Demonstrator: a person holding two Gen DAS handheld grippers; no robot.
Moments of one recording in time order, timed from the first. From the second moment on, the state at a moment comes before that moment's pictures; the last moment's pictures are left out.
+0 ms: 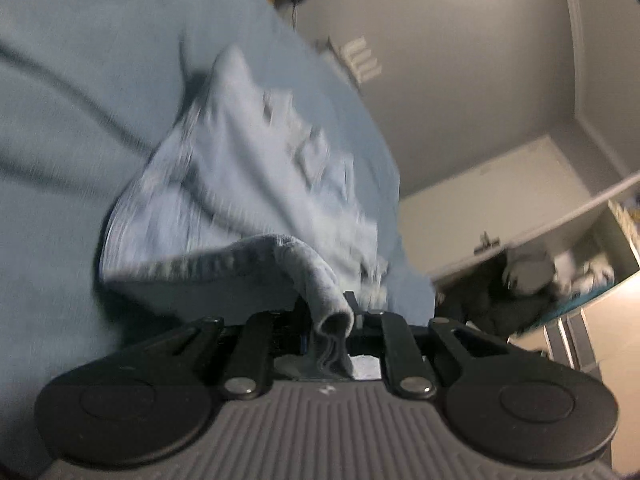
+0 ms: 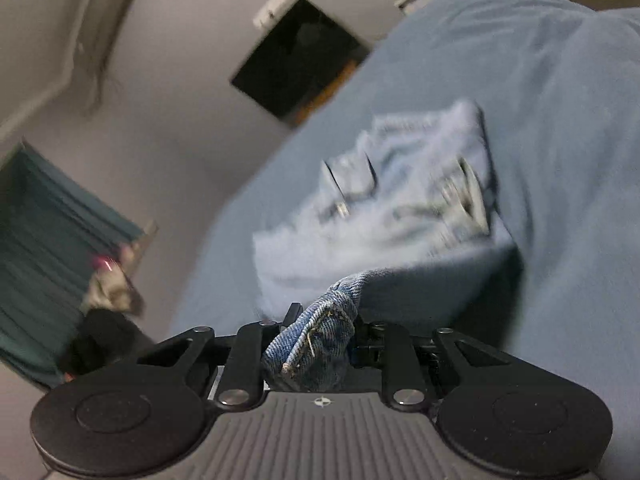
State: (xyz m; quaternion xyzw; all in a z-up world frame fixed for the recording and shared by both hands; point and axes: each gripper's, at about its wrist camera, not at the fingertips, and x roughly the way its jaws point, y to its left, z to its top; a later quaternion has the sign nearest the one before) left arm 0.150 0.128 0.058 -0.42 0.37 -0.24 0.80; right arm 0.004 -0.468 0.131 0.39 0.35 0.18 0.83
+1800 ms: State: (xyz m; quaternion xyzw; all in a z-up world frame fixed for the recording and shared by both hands) left arm 0.295 0.087 0.000 -0.14 0.38 0.05 0.91; right arm 0.199 -0.363 -0.010 0.03 0.29 -0.03 0.96
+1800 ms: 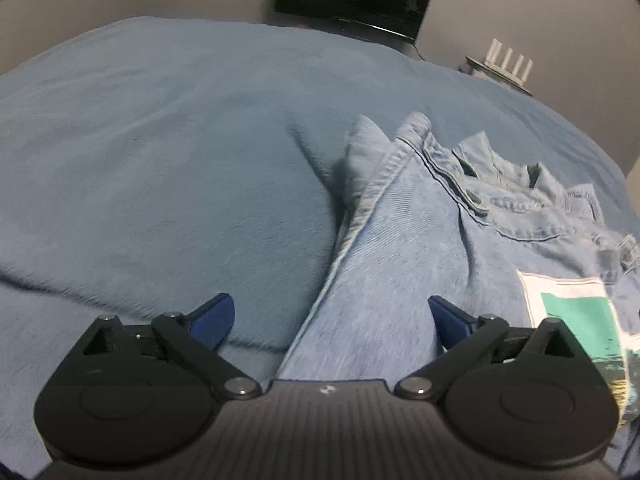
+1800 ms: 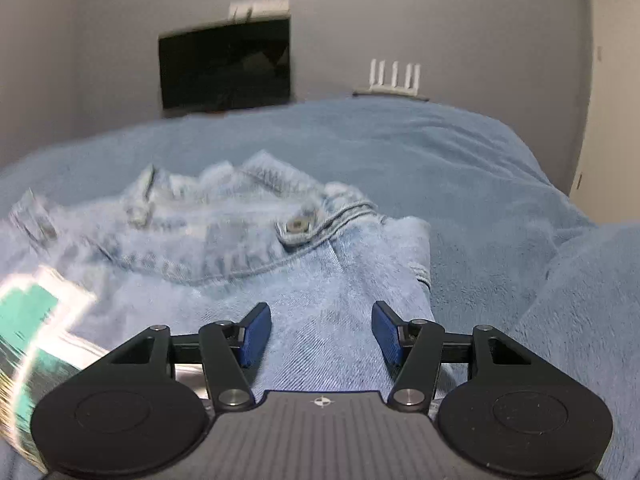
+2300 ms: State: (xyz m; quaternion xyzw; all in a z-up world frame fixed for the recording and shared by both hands) left arm 0.141 0.068 0.026 -0.12 0.30 0.05 0.95; right arm 0.057 -0.320 0.041 0.06 0.20 0.01 0.98
